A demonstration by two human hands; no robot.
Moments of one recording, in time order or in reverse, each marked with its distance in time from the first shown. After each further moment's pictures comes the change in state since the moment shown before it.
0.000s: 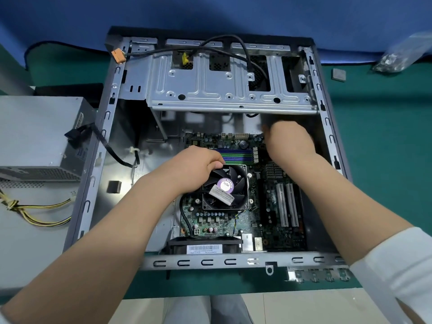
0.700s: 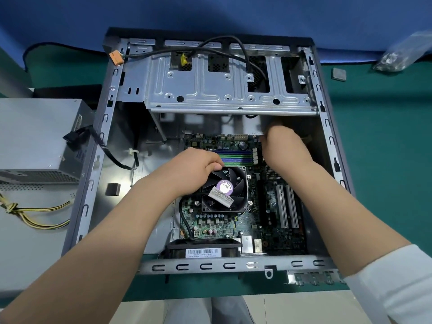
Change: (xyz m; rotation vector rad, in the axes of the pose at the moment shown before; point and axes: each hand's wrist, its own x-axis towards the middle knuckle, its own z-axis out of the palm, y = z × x) left_hand 0.000 -0.003 0.001 -0.020 0.011 -0.001; right_hand -0.005 0.001 0.011 0.149 0.003 -0.022
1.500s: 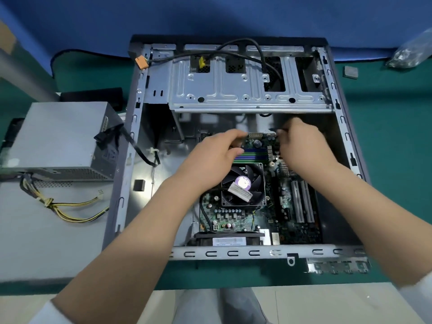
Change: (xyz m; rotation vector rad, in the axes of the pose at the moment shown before) left_hand -0.014 0.013 -0.011 -0.199 0.216 0.067; right_hand -0.019 -0.008 -0.014 0.090 0.066 -0.002
